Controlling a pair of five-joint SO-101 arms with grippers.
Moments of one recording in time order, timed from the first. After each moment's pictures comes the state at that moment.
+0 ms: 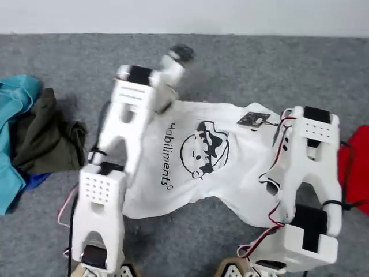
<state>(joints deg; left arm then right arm) 10.1 45.1 -48.3 90.9 -21.1 14.0 1.7 15.1 96.4 63.2</state>
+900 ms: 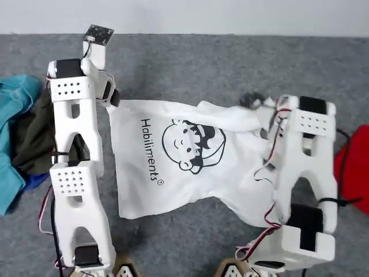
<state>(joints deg) -9.9 50.4 -64.0 98.2 -14.2 7.9 1.8 5.8 89.8 56.4</state>
